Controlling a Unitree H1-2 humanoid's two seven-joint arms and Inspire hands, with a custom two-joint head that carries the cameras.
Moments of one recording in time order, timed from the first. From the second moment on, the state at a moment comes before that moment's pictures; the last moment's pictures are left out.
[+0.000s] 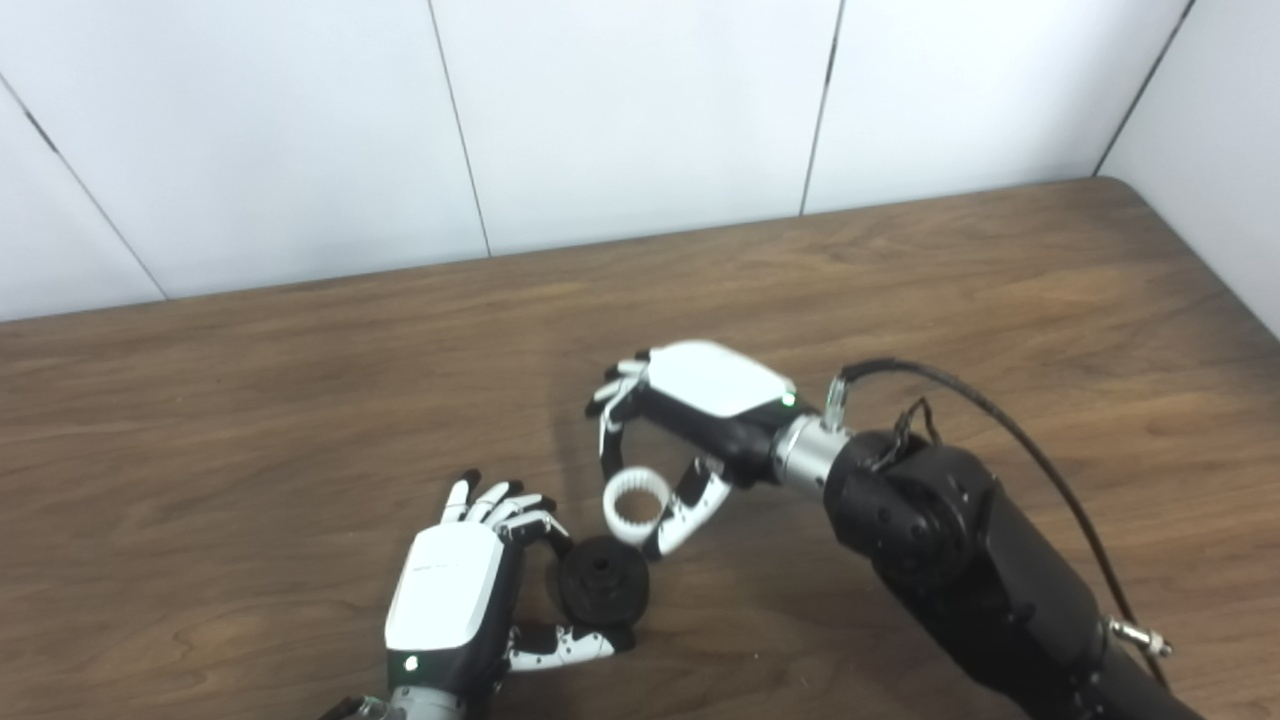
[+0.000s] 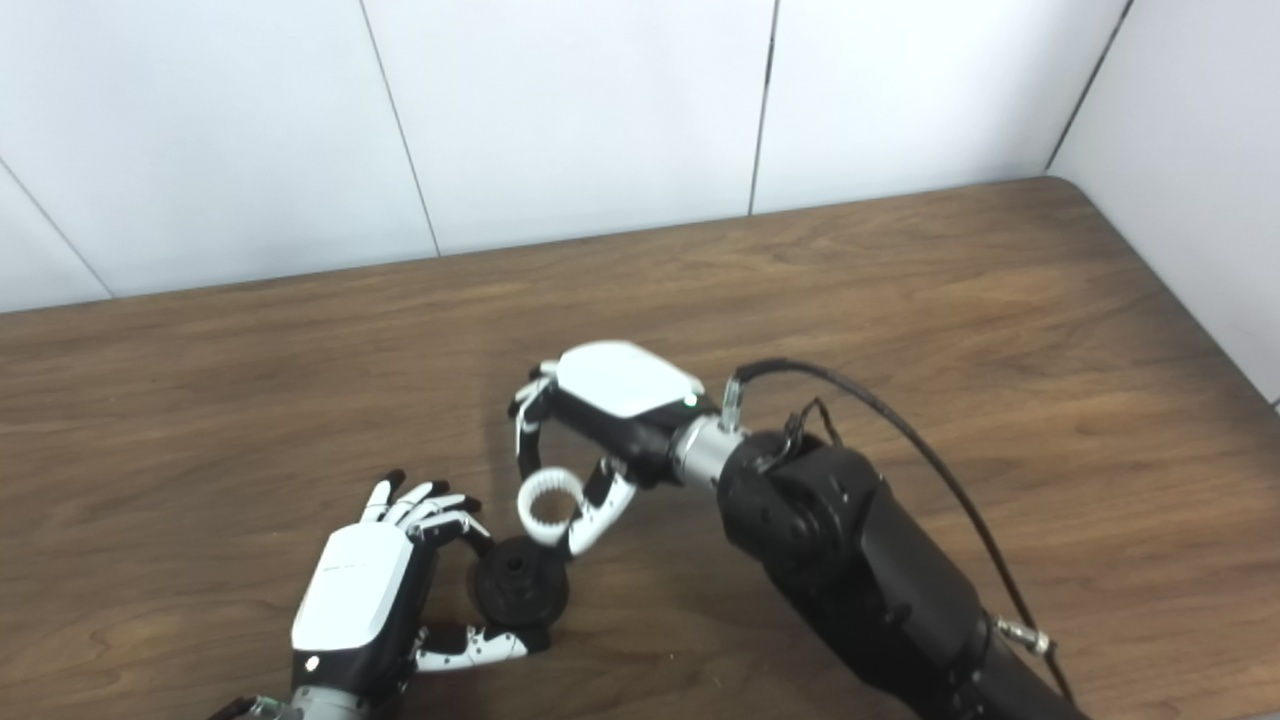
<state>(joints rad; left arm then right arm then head) 0.15 0.14 -0.42 -0.30 1.07 0.13 -0.04 -0.32 -0.32 0.47 -0.54 -0.86 0.42 0.73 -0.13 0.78</state>
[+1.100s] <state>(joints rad) 0.15 0.13 -0.43 -0.31 1.09 0.17 -0.06 -0.30 -0.28 0.47 -0.62 -0.86 0.37 0.80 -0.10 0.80</state>
